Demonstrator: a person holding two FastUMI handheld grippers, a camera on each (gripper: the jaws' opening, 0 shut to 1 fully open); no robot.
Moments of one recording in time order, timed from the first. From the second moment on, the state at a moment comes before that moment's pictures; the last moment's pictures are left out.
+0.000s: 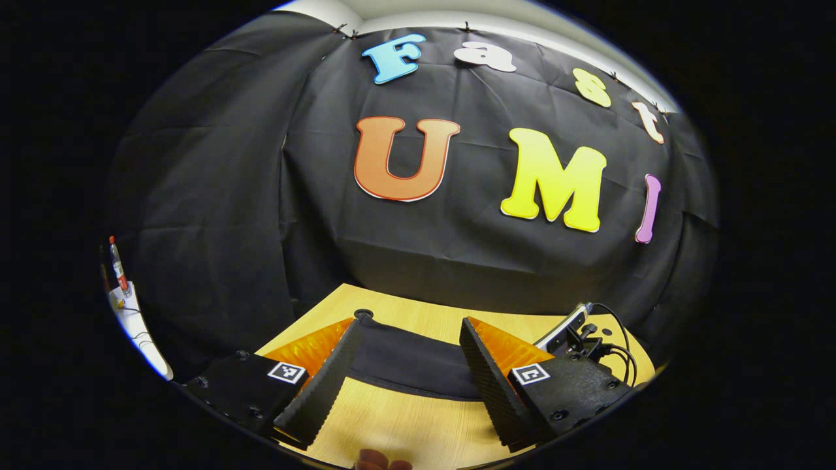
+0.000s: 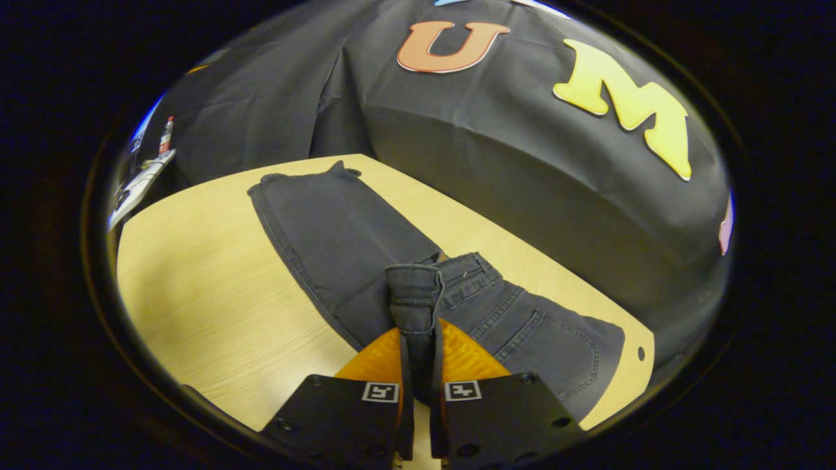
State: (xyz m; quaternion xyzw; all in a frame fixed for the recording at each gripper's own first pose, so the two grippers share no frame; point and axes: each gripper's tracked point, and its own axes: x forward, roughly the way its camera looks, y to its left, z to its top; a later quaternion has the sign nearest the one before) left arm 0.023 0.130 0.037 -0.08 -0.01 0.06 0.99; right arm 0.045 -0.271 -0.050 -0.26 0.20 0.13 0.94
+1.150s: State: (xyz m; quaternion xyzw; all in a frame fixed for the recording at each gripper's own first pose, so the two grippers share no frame) left arm 0.135 0.262 -0.159 -0.58 0.14 0.13 0.80; right arm -0.023 -0.354 0.147 -0.08 0.03 0.12 0.99
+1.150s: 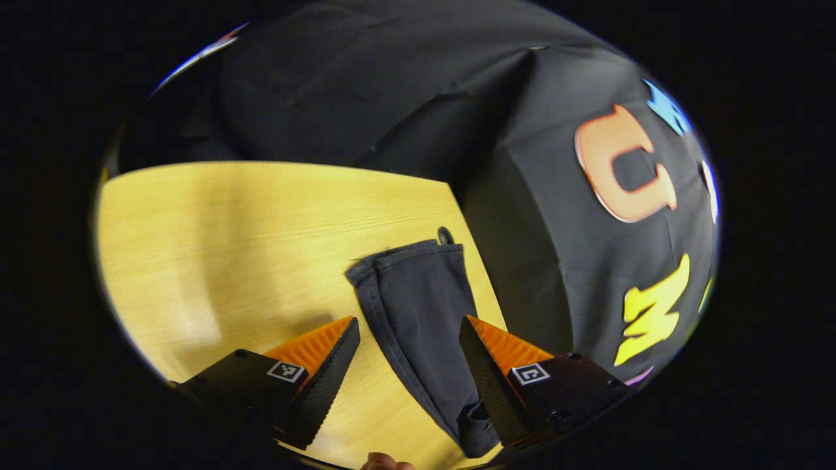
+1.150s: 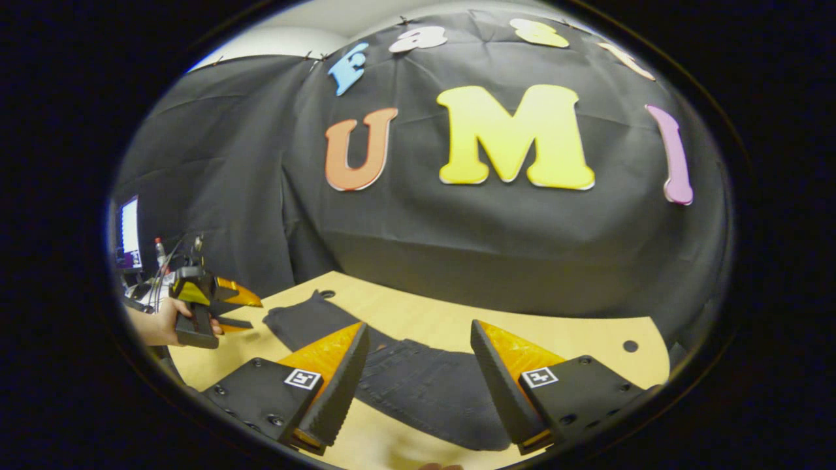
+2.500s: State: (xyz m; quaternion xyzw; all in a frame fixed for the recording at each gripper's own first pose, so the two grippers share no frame) left arm 0.225 0.281 -0.187 -0.63 0.13 0.12 0.75; right arm 0.094 -0.087 0.044 -0.02 0.01 -0.02 1.00
